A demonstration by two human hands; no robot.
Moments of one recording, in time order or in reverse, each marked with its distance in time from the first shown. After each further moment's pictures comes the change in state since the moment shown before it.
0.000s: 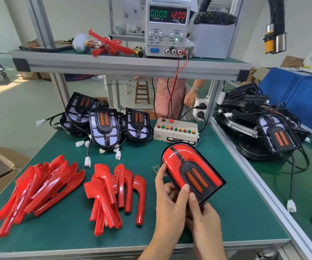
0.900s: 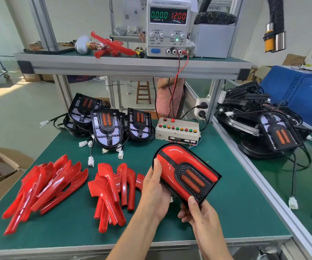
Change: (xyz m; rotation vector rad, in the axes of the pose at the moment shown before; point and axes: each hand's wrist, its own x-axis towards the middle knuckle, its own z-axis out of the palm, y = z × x) left_hand 0.040 0.043 -0.021 -0.436 0.049 -0.366; right_hand -0.003 0.008 -0.008 0.004 -0.159 -0.054
